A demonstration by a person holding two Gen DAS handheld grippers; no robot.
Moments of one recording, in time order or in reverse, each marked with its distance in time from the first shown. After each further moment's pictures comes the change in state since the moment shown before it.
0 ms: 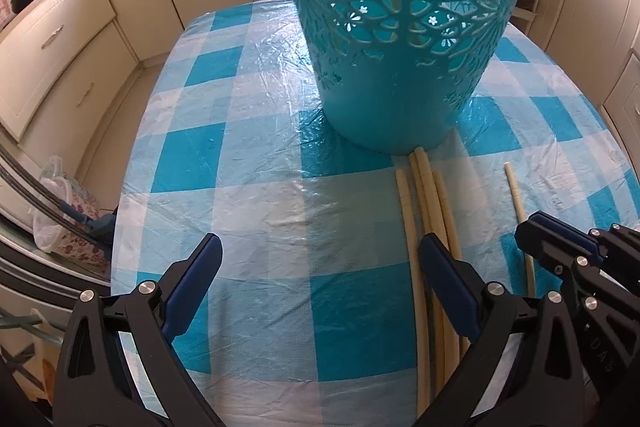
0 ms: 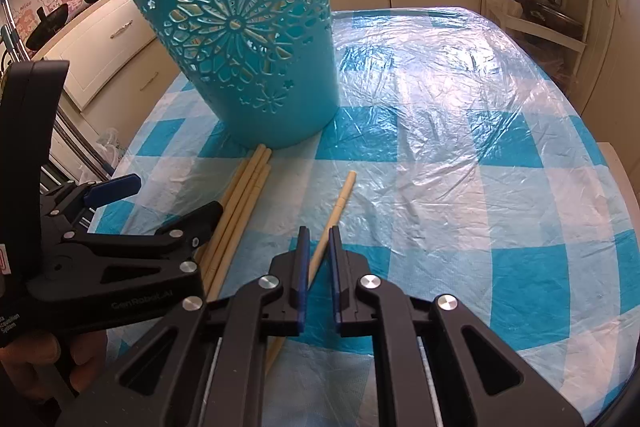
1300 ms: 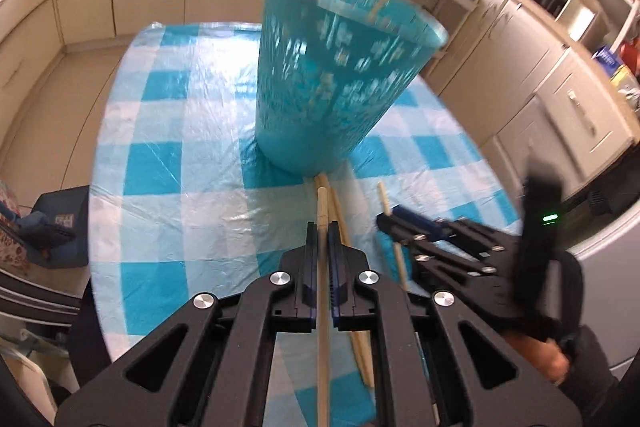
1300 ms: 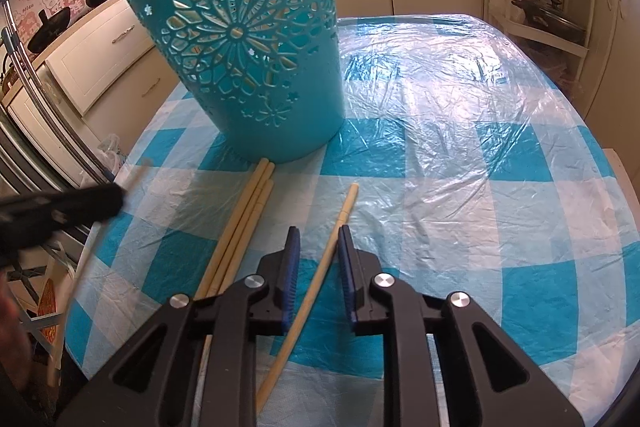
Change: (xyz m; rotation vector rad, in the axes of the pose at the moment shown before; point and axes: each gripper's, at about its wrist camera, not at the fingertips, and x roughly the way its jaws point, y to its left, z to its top) left arm -0.076 0.049 0.010 -0.052 -0.055 -0.457; right arm 0.005 0.001 0.005 -0.009 -0.028 0.008
